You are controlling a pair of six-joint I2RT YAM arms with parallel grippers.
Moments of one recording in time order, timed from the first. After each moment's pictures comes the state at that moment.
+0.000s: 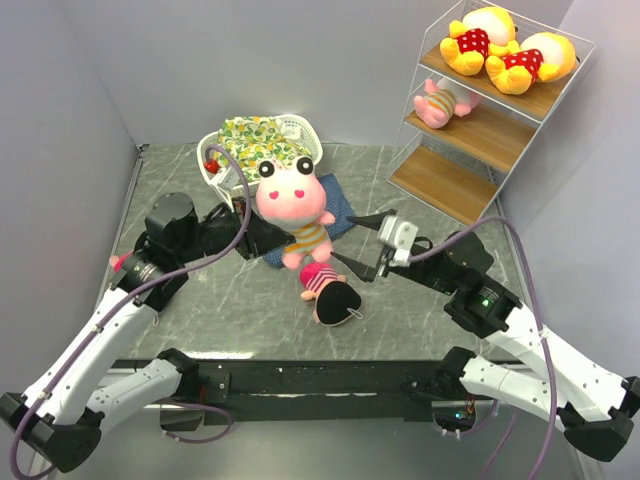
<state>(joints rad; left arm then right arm) -0.53 0.90 1.05 -0.26 0.59 -0.66 0.82 0.78 0.89 0.00 -0.32 -0.30</state>
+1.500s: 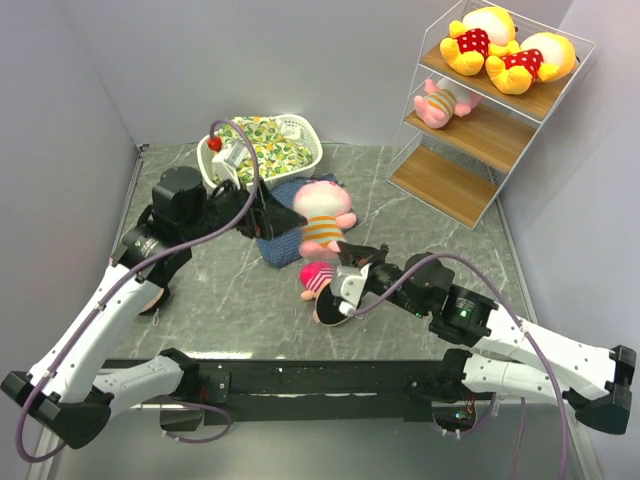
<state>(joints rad) -0.53 1.03 1.24 -0.41 0.52 -0.63 1.08 0.82 0.78 -0.04 0.09 -0.95</state>
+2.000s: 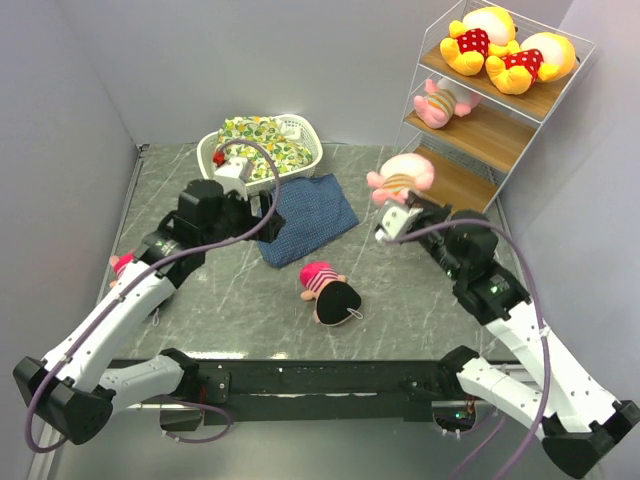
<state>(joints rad) -0.53 1.07 1.18 -0.46 0.08 -0.33 0.60 0.78 0.89 -0.23 0.08 -1.01</state>
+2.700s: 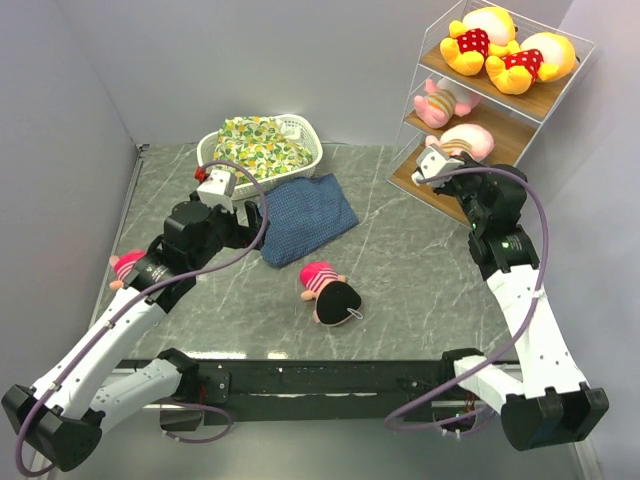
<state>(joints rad) -0.53 0.91 0.95 -0.33 -0.10 -0.25 0.14 1.00 1.11 -0.19 -0.04 -1.10</state>
